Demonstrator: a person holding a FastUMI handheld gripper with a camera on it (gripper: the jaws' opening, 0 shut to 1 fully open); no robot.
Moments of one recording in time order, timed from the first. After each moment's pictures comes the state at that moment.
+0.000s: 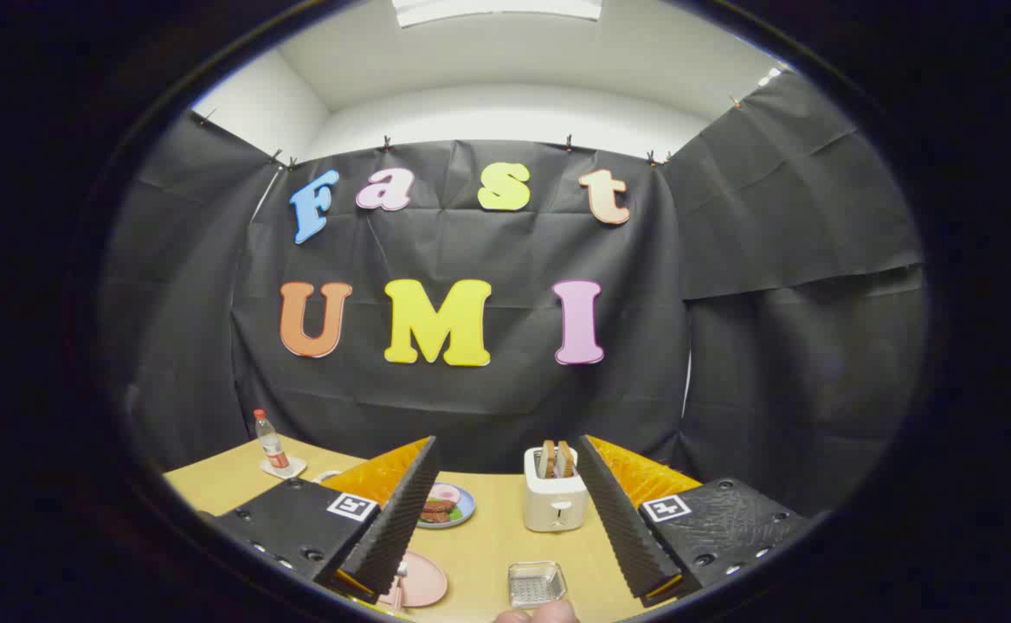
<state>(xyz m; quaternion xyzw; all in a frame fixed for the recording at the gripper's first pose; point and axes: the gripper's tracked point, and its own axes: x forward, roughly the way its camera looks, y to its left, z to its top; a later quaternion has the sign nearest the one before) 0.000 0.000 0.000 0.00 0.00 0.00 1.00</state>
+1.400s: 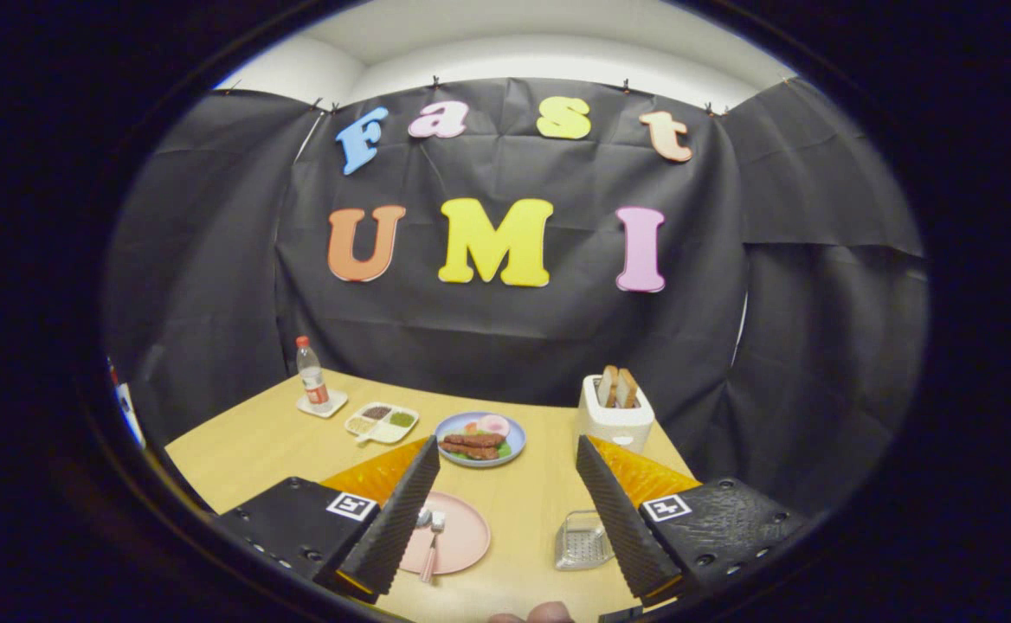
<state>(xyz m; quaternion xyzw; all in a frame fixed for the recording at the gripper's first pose) -0.002 0.075 -0.112 -0.03 0.13 0.07 0.99</state>
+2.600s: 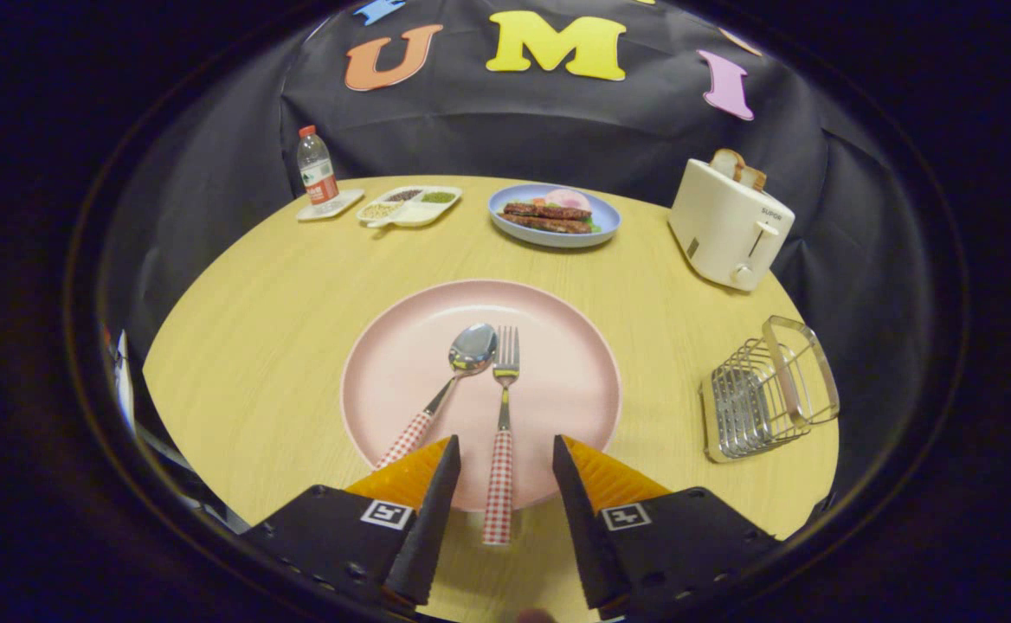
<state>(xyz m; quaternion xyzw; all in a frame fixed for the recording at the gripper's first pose) -0.004 0.150 -0.382 -0.08 0.43 0.09 0.89</state>
